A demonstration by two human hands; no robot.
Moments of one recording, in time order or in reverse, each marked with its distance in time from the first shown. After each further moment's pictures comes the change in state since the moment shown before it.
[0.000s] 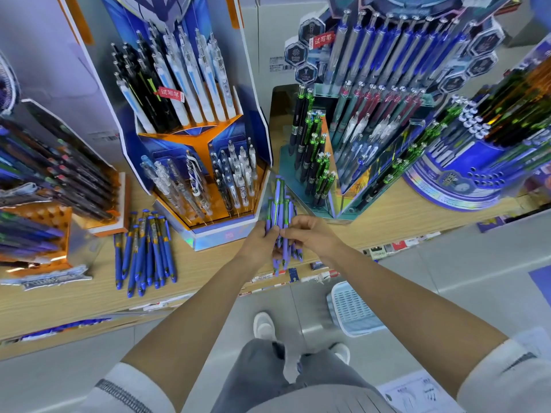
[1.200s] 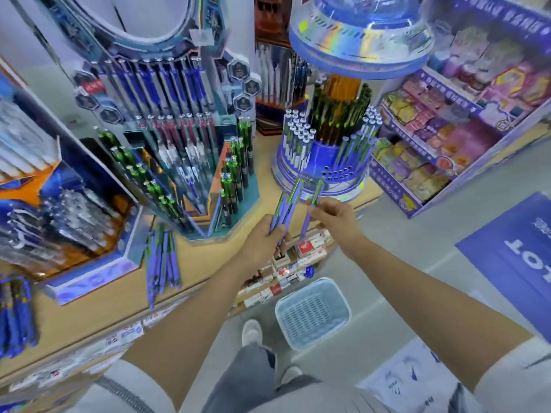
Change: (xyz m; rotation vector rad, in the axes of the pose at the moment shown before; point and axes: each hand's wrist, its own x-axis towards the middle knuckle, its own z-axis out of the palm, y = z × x) left_hand -0.011 0.056 0.250 0.225 -0.266 0.292; right_hand -0.113 0.023 -0.275 0.108 0.473 -0.277
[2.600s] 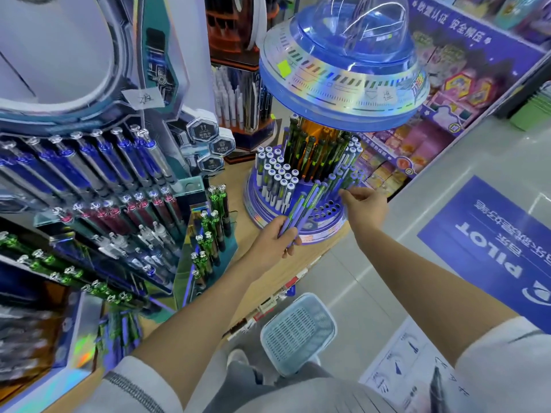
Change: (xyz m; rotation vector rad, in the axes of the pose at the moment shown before) left_hand 0.137 0.037 0.000 -0.102 -0.346 0.083; right_hand 0.126 -0.028 -0.063 -0.239 0.773 0.063
